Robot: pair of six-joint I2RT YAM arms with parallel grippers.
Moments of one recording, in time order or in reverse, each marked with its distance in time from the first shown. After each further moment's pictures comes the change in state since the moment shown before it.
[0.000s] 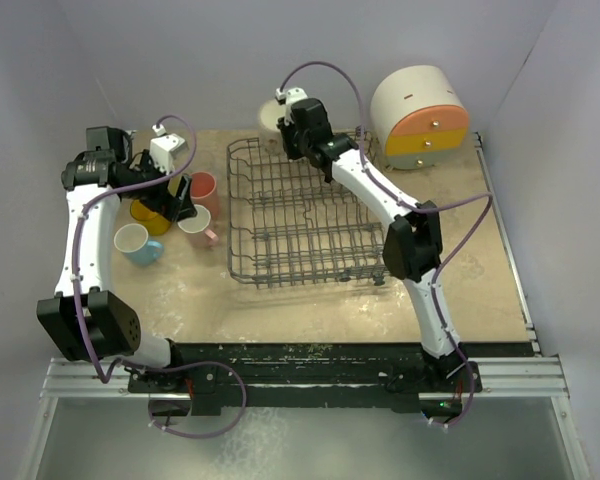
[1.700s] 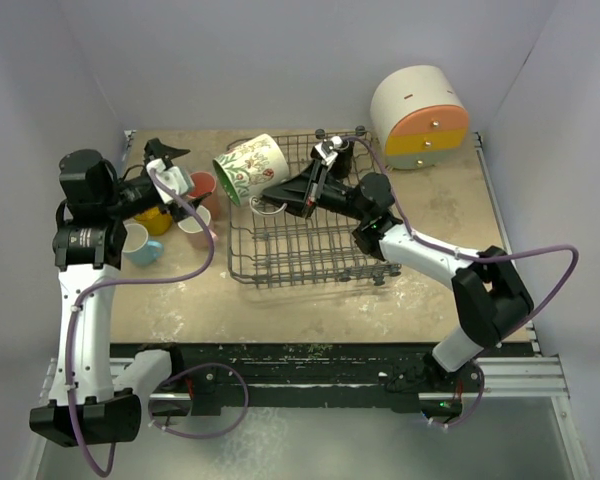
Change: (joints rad) left arm -0.091 -0.463 -0.266 0.550 0.317 0.229; right arm 0.044 -0.719 -1.218 1.336 -0.777 1.600
